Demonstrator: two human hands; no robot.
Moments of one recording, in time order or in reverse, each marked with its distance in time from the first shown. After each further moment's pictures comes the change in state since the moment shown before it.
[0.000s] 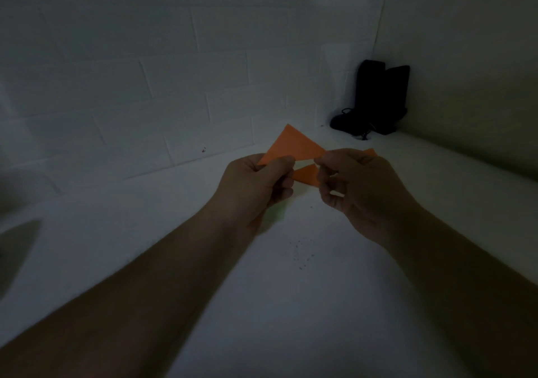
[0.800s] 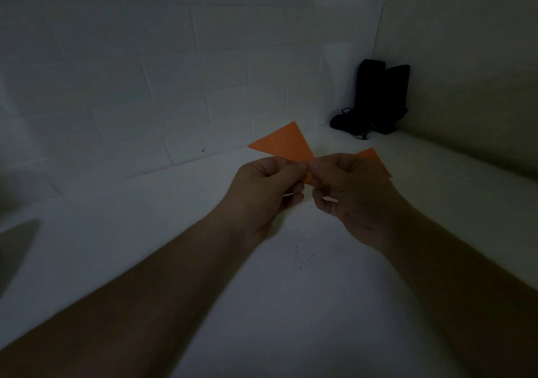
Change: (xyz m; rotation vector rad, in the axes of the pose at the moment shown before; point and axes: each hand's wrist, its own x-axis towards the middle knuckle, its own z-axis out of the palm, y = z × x) left_hand -0.007 -0.005 0.008 -0.005 -0.096 -0.026; right_hand -0.002 0.007 0.006 -0.079 -0.062 0.021
